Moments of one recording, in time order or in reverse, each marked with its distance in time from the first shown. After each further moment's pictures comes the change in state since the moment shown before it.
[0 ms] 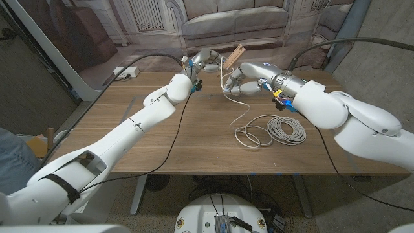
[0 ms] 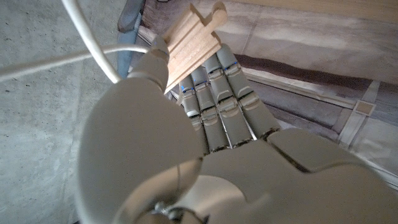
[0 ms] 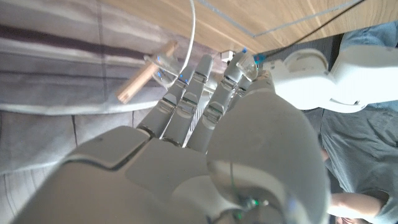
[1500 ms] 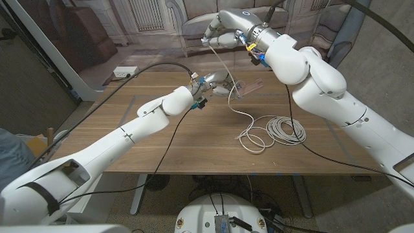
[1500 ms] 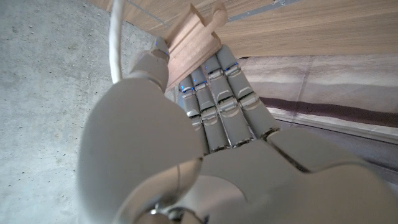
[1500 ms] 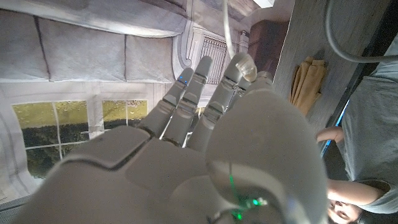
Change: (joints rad) left arm 0.092 0.139 0.021 -0.119 0.054 -0.218 -0.211; left_hand 0.000 0.000 0.000 0.000 0.000 0.000 0.000 0.000 -0.003 0.000 0.000 -0.008 0.004 0.000 0.000 -0.006 0.005 -0.020 0.001 0.000 0.000; right arm 0.368 0.355 -0.193 0.242 -0.305 0.009 0.128; right_hand 0.012 0.004 -0.010 0.024 0.008 0.000 0.000 0.000 0.005 0.000 0.000 0.000 0.014 -0.020 0.009 -0.009 0.000 -0.019 -0.002 0.000 -0.009
